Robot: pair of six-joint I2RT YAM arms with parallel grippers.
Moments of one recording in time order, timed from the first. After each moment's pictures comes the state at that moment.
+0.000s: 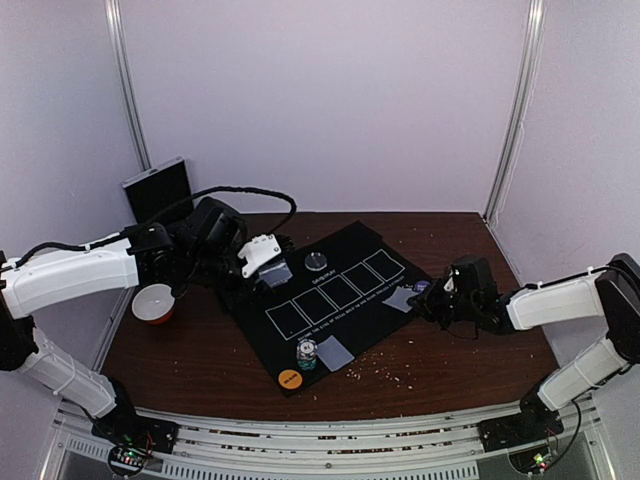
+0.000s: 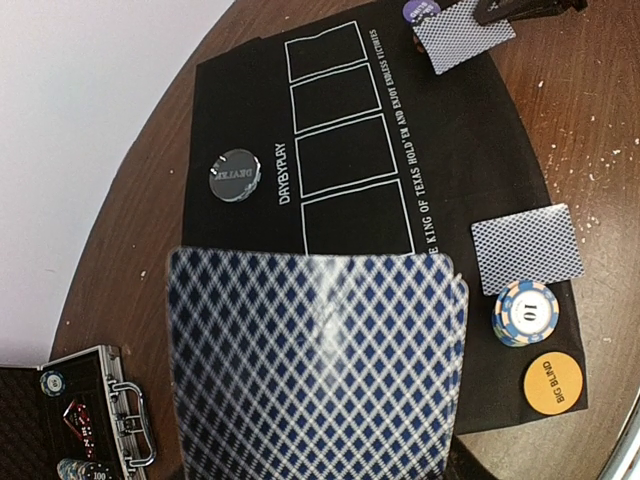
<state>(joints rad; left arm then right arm) -0.88 1.37 1.13 -0.57 -0.12 0.35 0.52 1.42 0.51 0.29 -0.15 1.21</state>
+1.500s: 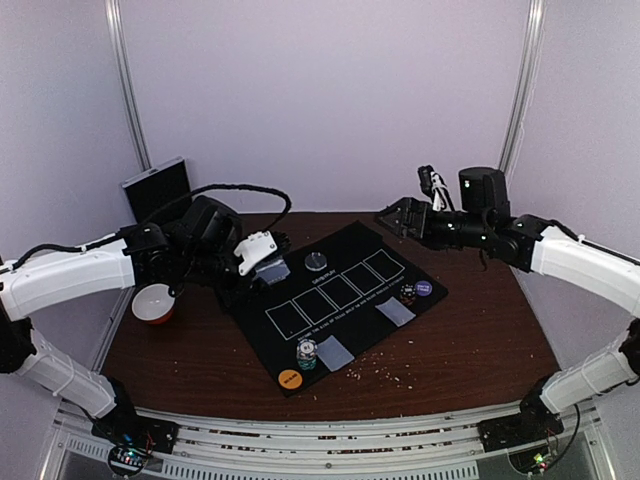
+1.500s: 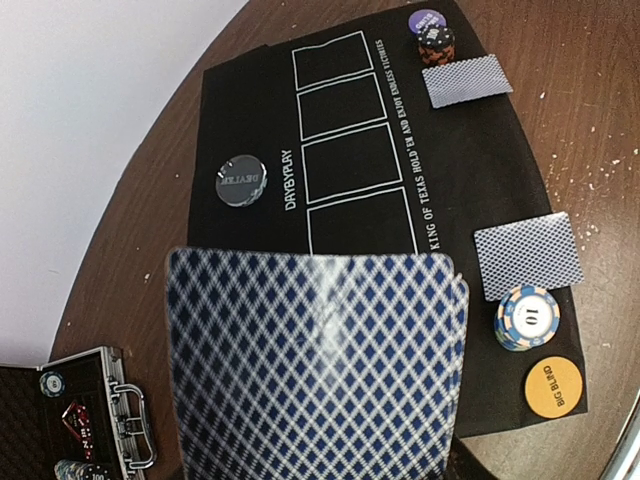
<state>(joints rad) -0.86 1.35 1.12 -0.55 -0.10 0.35 0.58 1.29 1.05 -0.16 -0.22 0.63</state>
